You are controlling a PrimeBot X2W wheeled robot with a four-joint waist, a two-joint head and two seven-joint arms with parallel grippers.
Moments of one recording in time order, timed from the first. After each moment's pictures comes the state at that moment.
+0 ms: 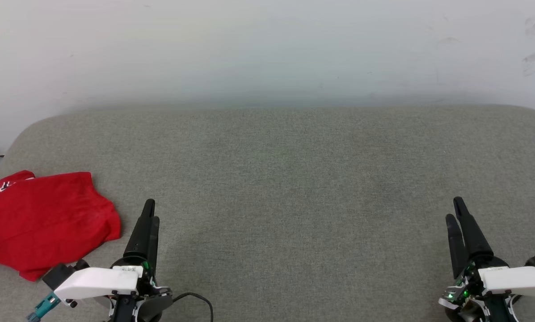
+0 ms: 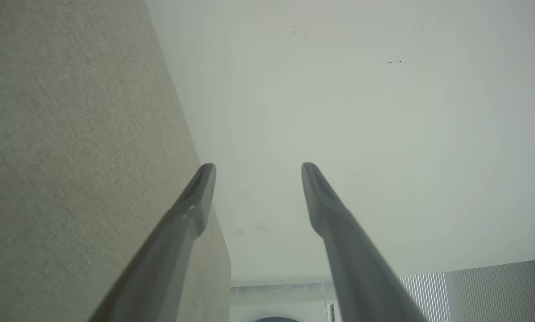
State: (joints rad) left arm -0.07 0.05 0.01 0.17 -1.55 -0.13 0.02; right arm -0.05 -0.05 -0.05 0.17 1.54 0.13 0.02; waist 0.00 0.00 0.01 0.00
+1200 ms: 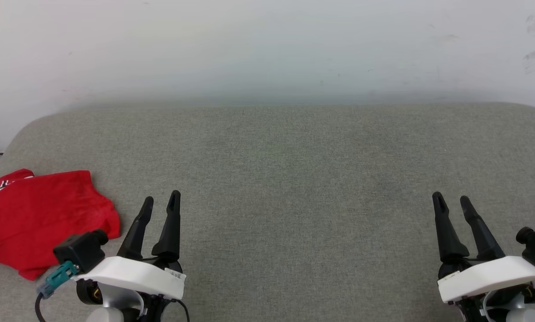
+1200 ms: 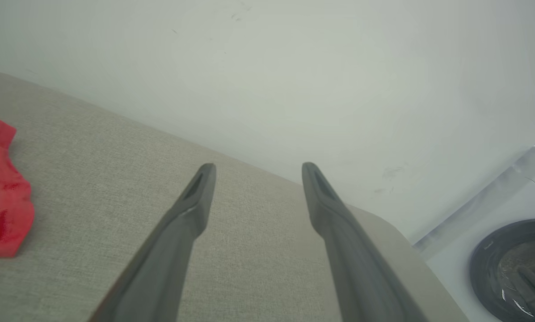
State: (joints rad) left arm -0.07 0.09 -0.06 0.06 -0.65 -0.12 -0.11; right arm -0.03 -0.06 -0.04 0.04 0.52 0.13 -0.05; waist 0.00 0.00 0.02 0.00
